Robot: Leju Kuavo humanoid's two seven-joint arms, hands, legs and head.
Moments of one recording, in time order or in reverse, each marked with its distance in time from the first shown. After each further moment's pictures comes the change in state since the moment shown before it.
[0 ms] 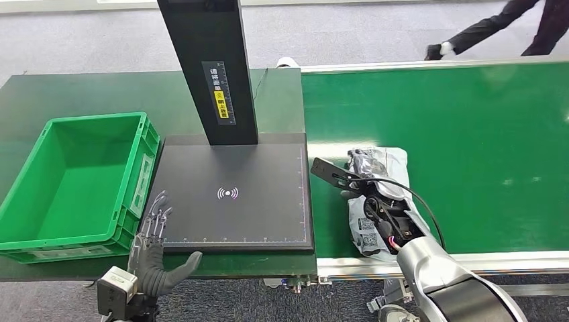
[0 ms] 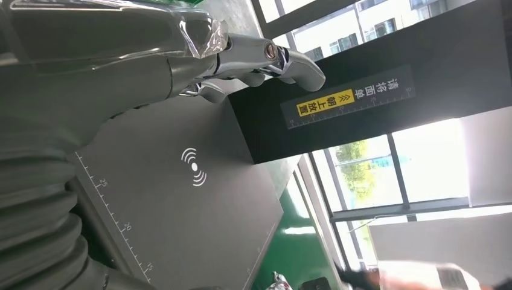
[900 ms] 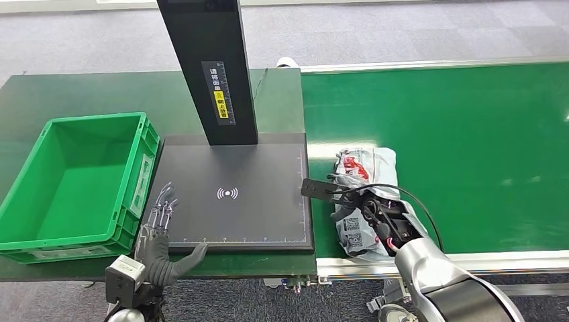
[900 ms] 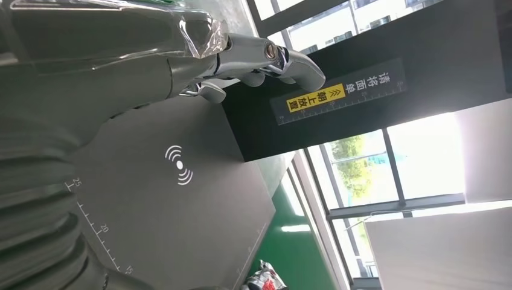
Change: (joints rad) left arm -0.053 -0.023 -0.004 0.029 -0.019 -0.005 0.015; right arm 0.002 0.020 -0.016 0.041 -0.027 0.276 -0.184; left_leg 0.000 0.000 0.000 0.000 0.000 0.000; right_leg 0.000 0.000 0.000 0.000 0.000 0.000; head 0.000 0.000
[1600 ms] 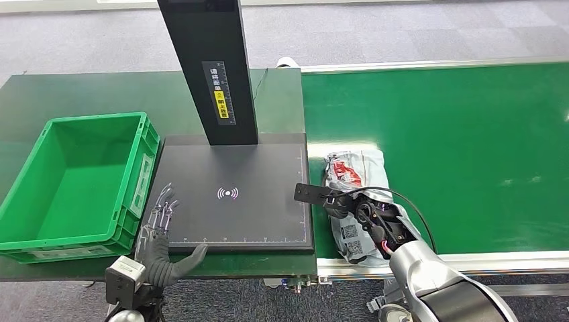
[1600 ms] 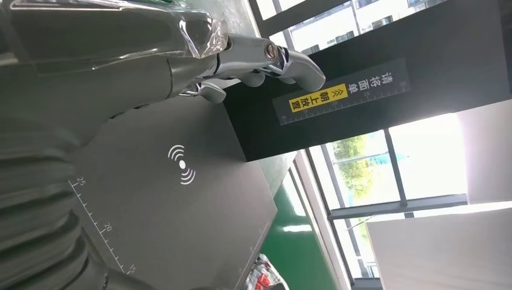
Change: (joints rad) left arm 0.006 -0.001 0.001 0.000 0.000 0.000 0.000; right arm 0.010 0.018 0.018 0.000 -0.045 0.037 0.010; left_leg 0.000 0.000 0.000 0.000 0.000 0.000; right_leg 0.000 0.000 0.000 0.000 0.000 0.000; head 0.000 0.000
